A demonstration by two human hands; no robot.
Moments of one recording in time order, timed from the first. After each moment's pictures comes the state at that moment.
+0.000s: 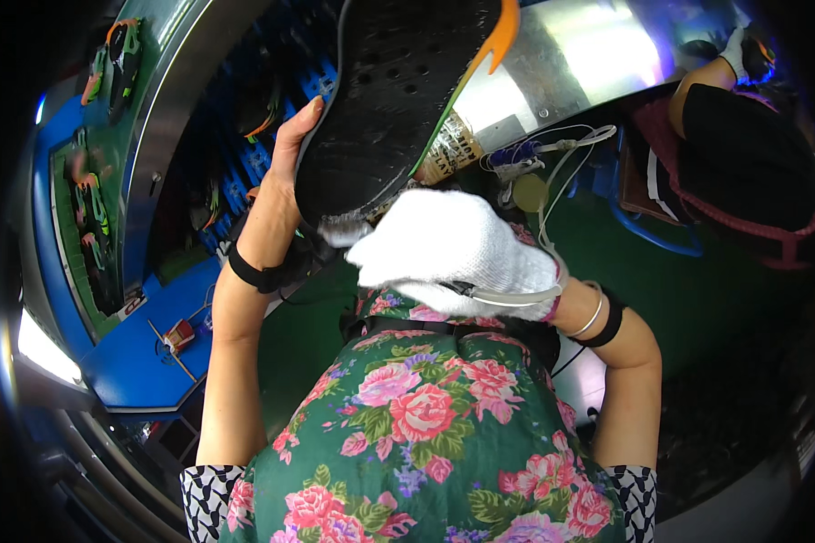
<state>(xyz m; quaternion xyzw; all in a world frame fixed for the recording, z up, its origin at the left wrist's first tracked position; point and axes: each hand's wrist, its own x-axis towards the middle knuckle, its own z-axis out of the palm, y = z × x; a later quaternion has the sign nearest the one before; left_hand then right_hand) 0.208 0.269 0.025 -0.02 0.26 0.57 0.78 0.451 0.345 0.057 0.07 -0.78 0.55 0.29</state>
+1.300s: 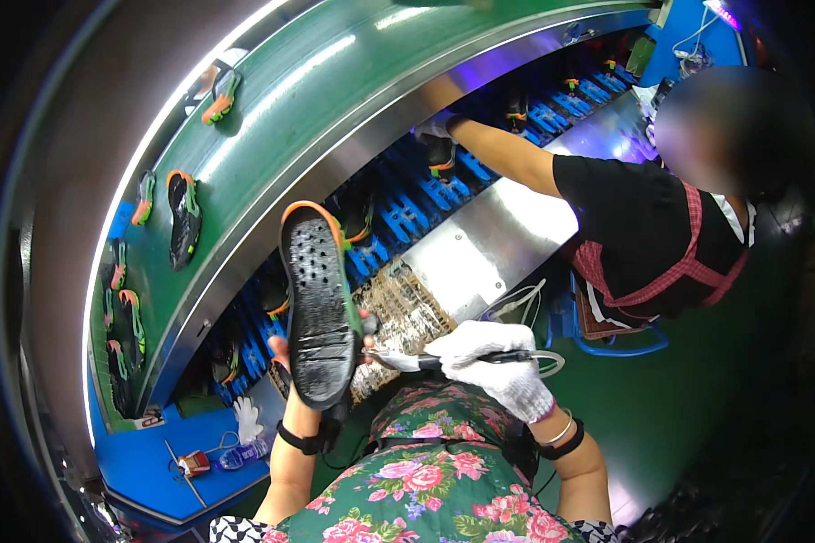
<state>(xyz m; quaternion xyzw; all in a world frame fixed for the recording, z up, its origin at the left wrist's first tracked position) 0.225 0.229 0.053 0.14 0.18 0.68 0.69 0.502 0.362 0.081 -0.17 -0.52 0.75 0.37</state>
